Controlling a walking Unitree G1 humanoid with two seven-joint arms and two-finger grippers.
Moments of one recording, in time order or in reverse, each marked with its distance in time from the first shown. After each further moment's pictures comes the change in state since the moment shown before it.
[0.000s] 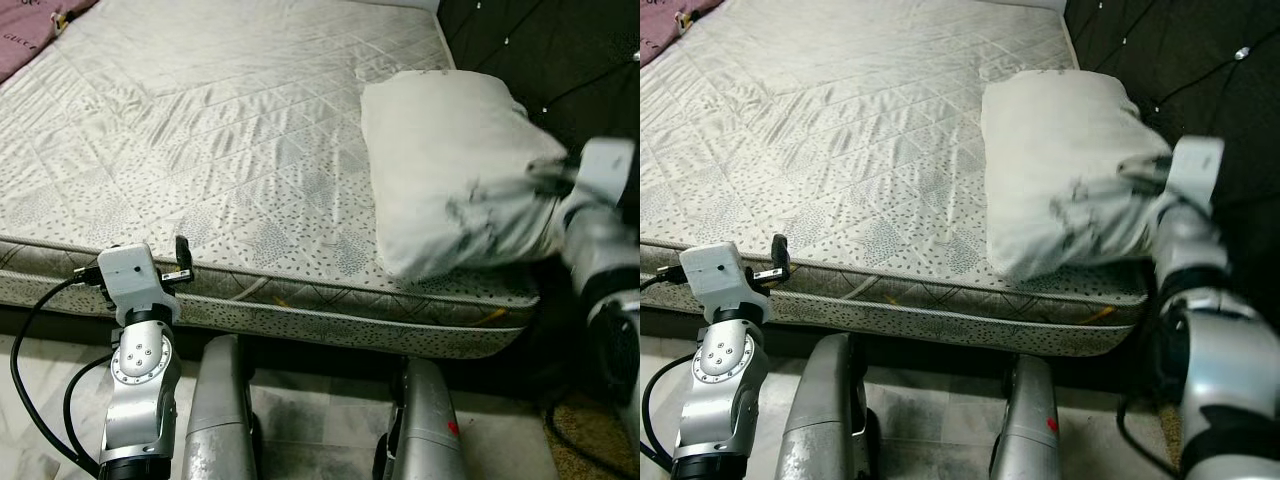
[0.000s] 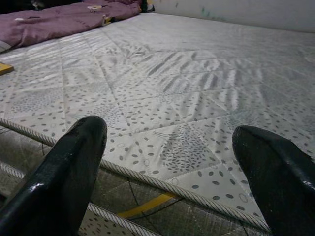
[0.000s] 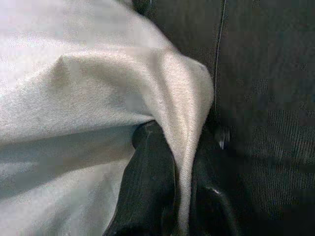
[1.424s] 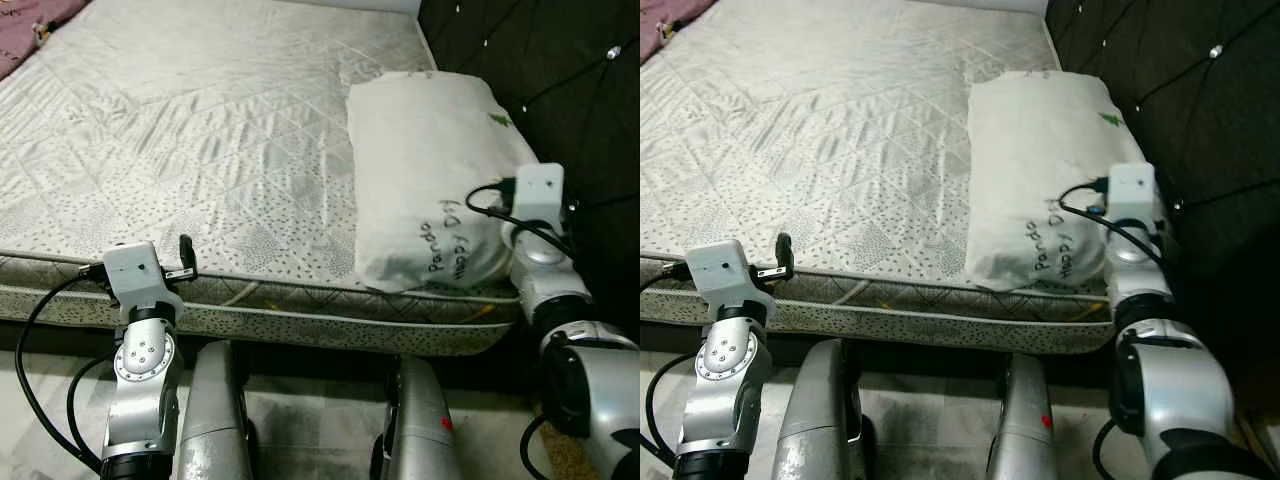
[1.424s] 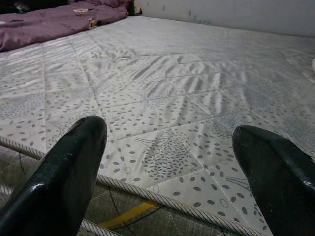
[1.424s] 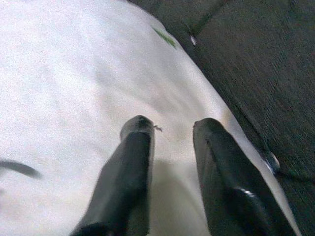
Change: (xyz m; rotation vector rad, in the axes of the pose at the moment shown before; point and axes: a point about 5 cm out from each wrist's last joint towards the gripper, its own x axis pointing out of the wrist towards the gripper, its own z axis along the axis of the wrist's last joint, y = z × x) left arm 0.002 -0.003 0.000 0.001 0.003 -0.013; right arm -0.014 0.060 -0.012 -0.105 -0.200 0.138
